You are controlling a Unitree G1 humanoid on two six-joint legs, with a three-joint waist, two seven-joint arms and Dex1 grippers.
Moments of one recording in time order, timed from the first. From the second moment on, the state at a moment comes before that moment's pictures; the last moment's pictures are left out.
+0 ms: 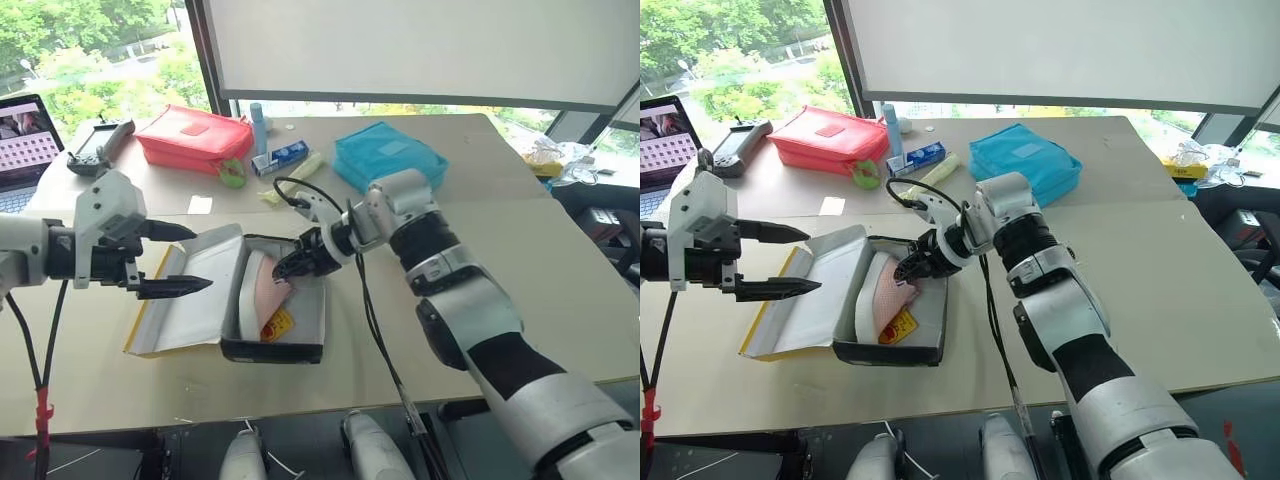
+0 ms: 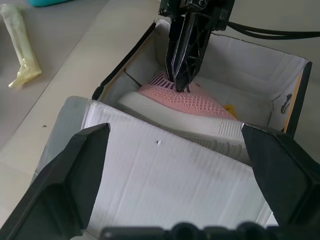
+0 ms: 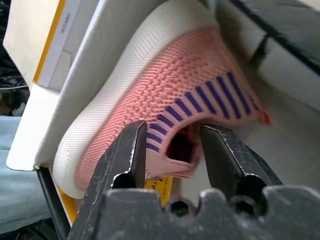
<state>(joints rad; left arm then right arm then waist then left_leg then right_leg) -0.36 1.22 0.26 -0.29 -0.63 0.74 -1.20 -1.37 -0.06 0.17 0.84 0.41 1.41 0.79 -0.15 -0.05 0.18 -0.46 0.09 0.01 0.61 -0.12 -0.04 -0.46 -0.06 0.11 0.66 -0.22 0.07</state>
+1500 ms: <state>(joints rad) -0.47 1.22 0.17 -0.22 -0.59 0.70 -1.23 -1.39 -0.37 -0.23 0.63 0.65 1.46 0.80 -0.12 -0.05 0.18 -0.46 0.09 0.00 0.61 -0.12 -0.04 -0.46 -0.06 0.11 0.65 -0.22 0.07</state>
